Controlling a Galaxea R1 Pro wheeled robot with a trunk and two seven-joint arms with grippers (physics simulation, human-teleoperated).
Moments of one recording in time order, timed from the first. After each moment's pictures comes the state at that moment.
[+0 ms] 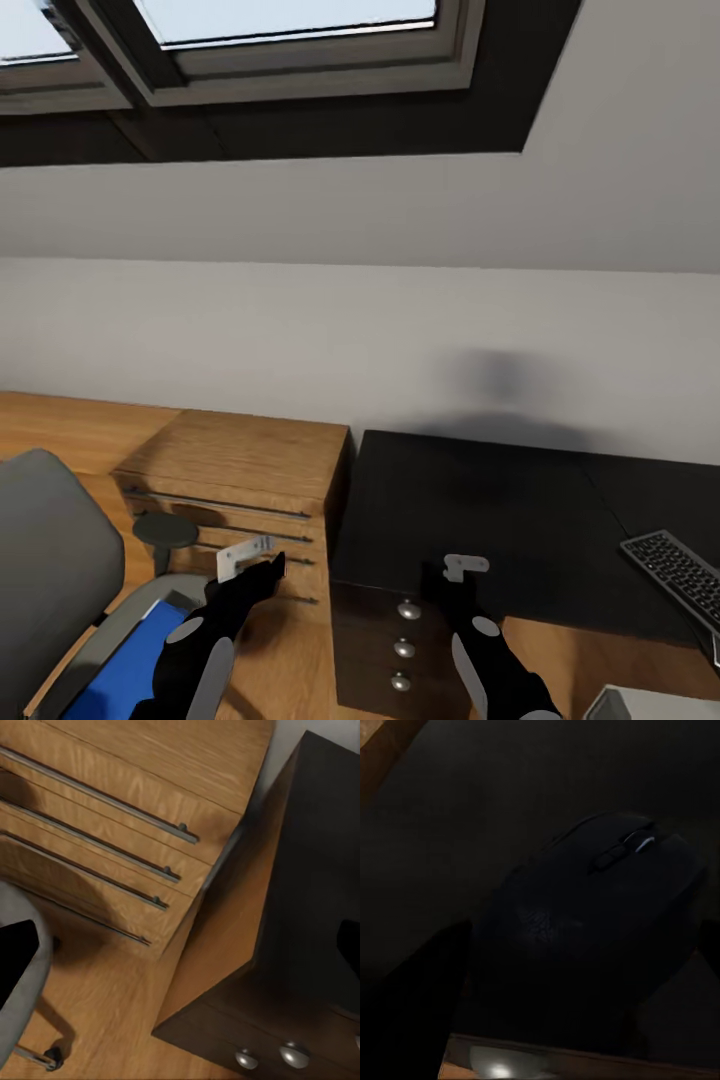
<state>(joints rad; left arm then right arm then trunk) -0.11 -0.12 -0.07 -1.52 0.29 0.50 0.29 -0.47 0.17 -0.18 -0.57 0.11 -0.10 0.03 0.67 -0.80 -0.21</state>
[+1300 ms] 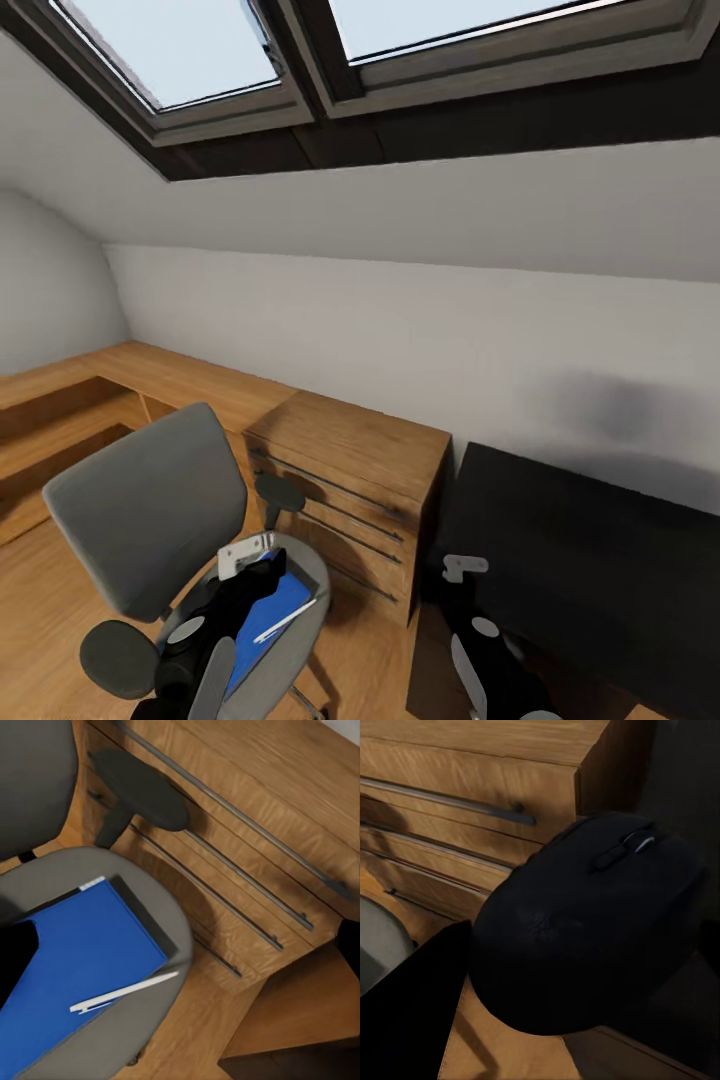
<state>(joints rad) -0.11 -0.12 -0.07 -1.52 0.28 0.48 0.29 -0.47 0.17 -0.18 -0.57 0.11 -0.10 0.03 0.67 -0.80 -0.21</state>
